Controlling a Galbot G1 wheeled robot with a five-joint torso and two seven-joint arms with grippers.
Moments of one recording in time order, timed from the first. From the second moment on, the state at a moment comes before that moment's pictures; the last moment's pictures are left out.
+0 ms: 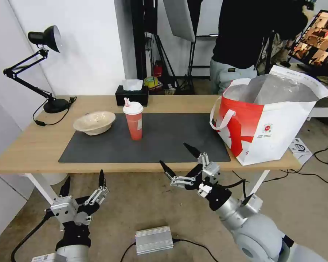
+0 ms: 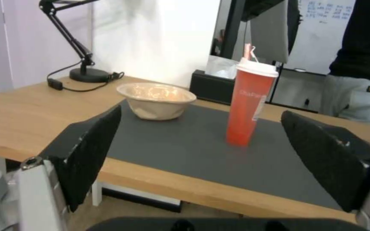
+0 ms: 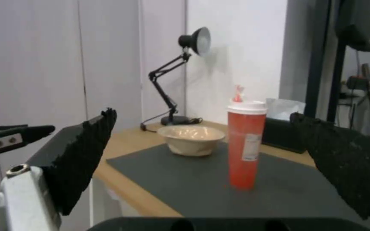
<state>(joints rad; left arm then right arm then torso) 1.98 -1.60 -0.50 -2.48 -0.10 -0.10 -0.13 -1.20 0.82 -0.01 2.24 0.54 0.15 0.00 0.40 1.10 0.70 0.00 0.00</state>
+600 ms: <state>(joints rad) 1.97 -1.60 -0.51 -2.46 -0.11 -0.10 -0.12 -0.96 0.87 -0.16 2.14 0.61 0.06 0.06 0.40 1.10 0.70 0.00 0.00</state>
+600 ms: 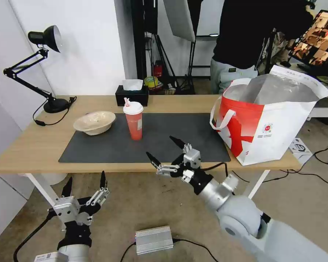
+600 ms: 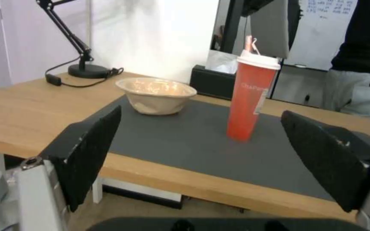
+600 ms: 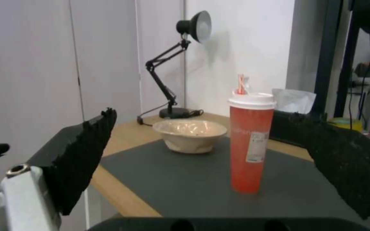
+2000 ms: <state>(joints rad) 1.94 -1.60 -0.52 -2.42 -0.11 -0.10 -0.13 -0.69 1.09 -0.32 1.91 0.61 -0.09 0.17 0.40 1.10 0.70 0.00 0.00</state>
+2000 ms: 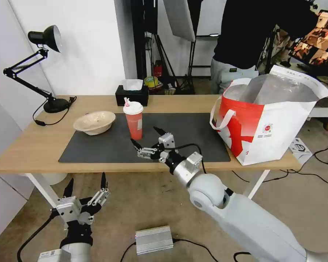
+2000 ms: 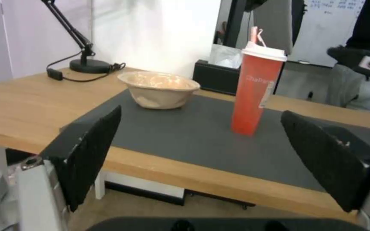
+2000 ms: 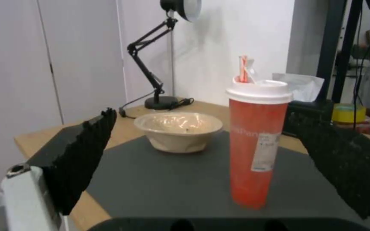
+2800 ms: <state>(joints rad) 1.94 -1.60 -0.52 -2.41 -0.11 -0.10 -0.13 -0.63 1.19 -0.35 1.86 0.59 -0.21 0.33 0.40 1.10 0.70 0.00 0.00</state>
